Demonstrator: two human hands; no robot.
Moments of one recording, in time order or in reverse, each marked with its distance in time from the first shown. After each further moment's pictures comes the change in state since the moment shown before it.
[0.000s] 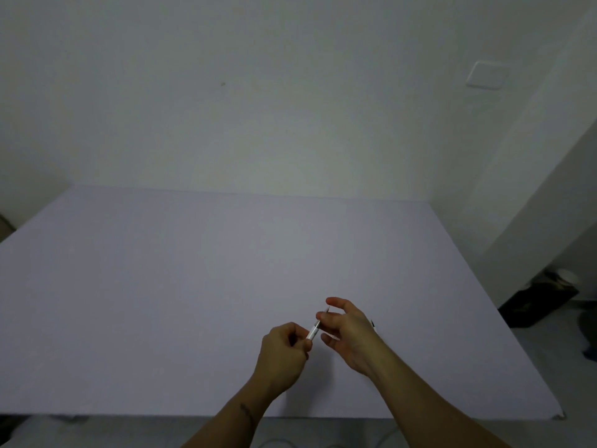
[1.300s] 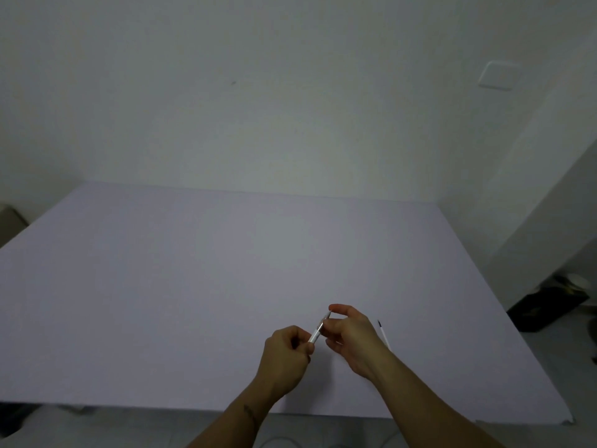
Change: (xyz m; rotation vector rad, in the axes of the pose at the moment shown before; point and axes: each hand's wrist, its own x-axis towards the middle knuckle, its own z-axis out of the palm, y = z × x) left_hand -0.006 -0.010 -0.007 -0.009 -0.010 -0.009; right_hand -0.004 0.008 0.005 -0.070 0.014 0.039
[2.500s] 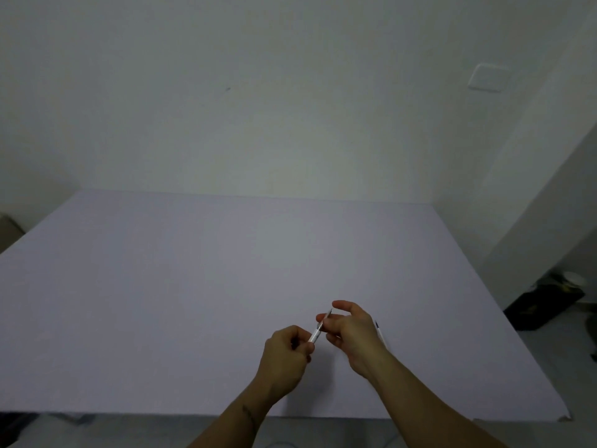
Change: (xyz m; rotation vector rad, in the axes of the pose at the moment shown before) left_hand 0.002 0.004 0.003 -0.018 -0.005 0.026; right_hand -0.007 -0.007 0.000 0.020 0.074 -0.074
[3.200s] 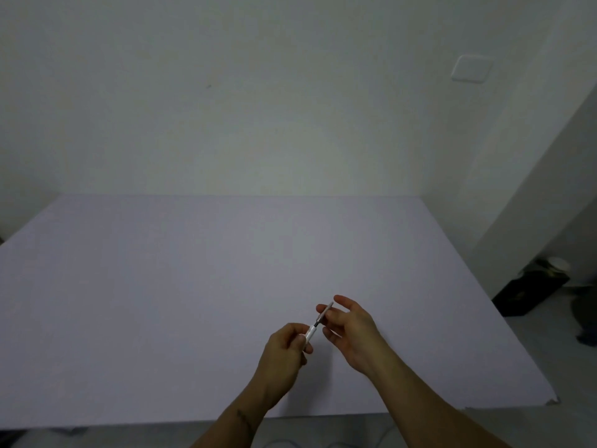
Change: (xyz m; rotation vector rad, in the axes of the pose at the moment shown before) left_hand -0.004 0.009 0.006 -0.175 -0.105 -0.003; right_hand 0.010 0.003 -0.019 0.243 -0.050 0.031
